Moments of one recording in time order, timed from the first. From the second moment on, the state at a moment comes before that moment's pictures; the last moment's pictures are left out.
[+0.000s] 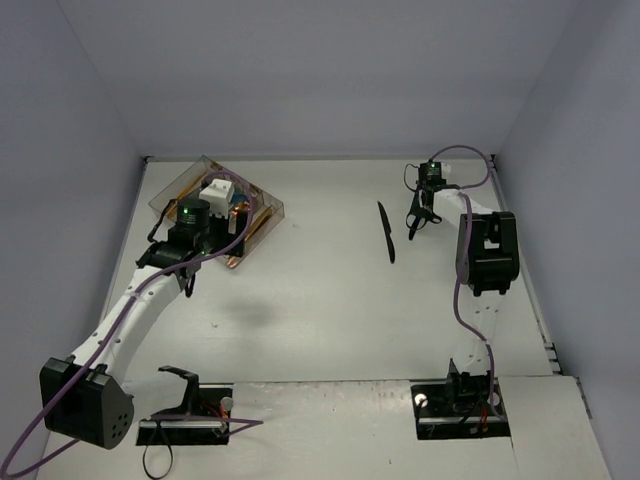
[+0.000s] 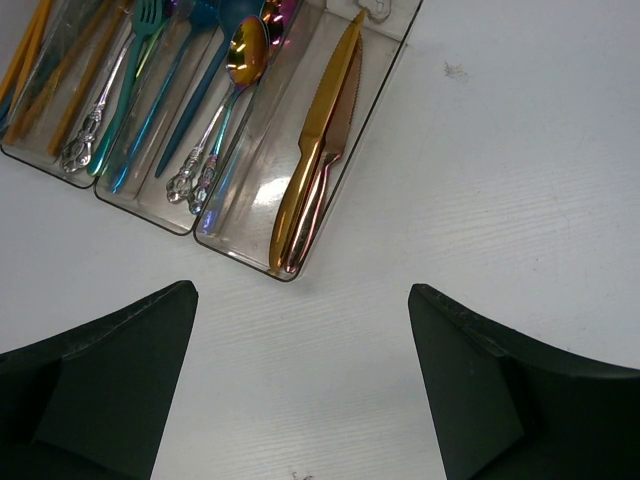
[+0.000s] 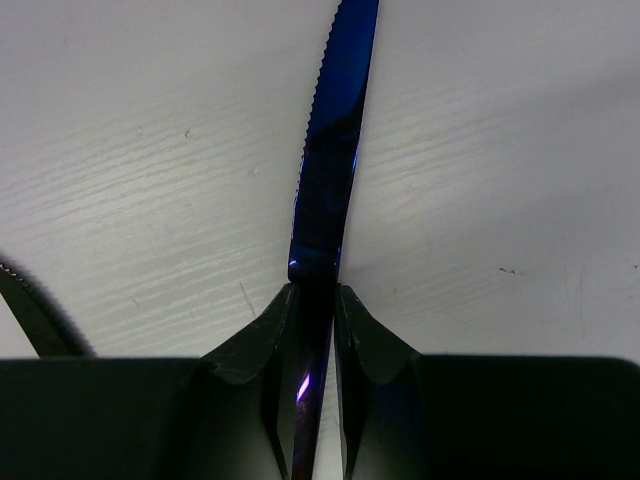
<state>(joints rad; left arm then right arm) -0.27 1.15 0.97 -0.43 -0.05 -0.02 0.07 2.15 1.51 -0.28 0.21 0.32</state>
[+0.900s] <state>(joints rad) -0.57 1.30 0.98 -0.21 0.19 -0.28 0.30 1.59 1.06 -0.27 0.11 0.47</state>
